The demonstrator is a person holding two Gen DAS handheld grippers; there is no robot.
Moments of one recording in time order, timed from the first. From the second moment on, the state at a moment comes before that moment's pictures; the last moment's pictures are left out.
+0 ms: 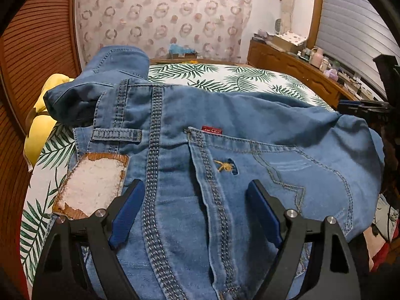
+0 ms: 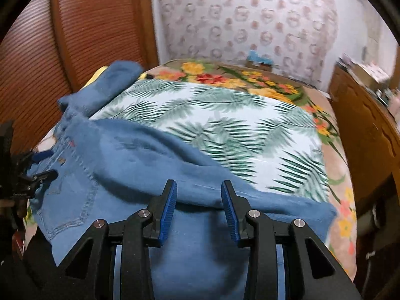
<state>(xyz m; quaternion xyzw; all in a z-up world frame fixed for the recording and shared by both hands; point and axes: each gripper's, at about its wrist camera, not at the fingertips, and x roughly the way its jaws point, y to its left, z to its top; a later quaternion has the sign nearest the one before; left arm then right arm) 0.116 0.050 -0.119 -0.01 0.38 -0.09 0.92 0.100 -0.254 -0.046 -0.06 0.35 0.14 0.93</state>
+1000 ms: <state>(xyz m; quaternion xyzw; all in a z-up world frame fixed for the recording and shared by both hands) 0.117 0.050 -0.121 -0.01 0.37 -0.10 0.92 0.155 -0.157 -0.081 -0.18 0.38 0.19 0.89</state>
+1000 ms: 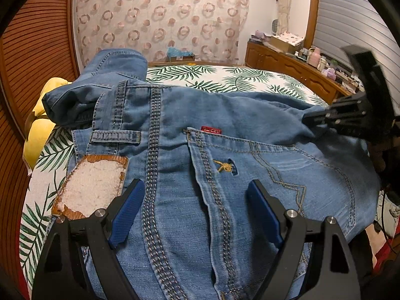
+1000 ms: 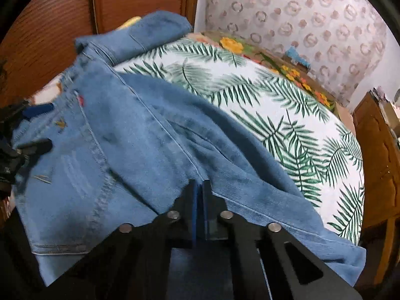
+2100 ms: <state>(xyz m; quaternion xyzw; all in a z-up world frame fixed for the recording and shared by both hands) 0.119 0.044 -0.080 0.00 0.35 -0.10 0.93 0.152 -0.158 -0.068 -0.10 0.32 0.13 0.93</state>
